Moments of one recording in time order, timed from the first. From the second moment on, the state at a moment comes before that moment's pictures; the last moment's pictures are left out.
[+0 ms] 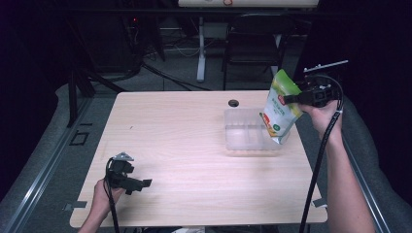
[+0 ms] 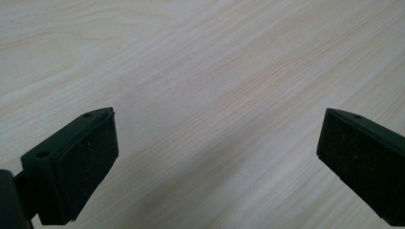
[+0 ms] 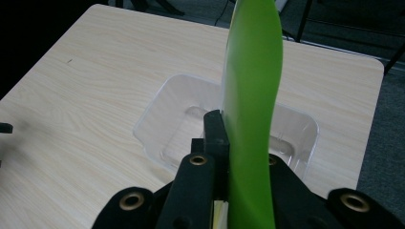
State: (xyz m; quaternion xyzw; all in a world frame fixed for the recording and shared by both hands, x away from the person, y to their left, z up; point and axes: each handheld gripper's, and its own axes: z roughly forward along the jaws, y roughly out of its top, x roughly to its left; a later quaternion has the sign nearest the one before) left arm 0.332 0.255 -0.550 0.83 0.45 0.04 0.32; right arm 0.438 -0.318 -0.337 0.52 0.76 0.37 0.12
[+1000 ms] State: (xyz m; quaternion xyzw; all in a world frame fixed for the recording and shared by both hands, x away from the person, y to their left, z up) left arm 0.333 0.252 -0.550 0.83 0.45 0.04 0.32; right arm 0.450 -0.323 -0.364 0.57 0.70 0.41 0.13
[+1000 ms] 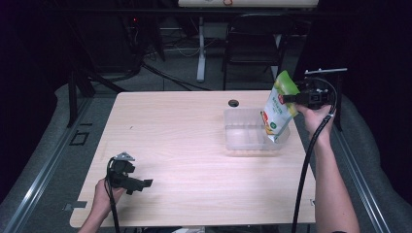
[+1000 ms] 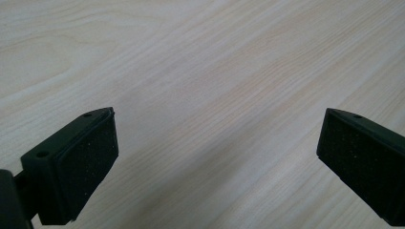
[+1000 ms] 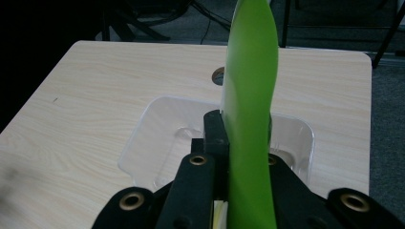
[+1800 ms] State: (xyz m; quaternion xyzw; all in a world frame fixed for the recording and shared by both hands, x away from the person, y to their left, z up) left arm 0.333 0.251 -0.550 0.84 0.45 0.04 0.32; right arm 0.438 -0.332 -0.383 0.60 0.66 0.44 0.13
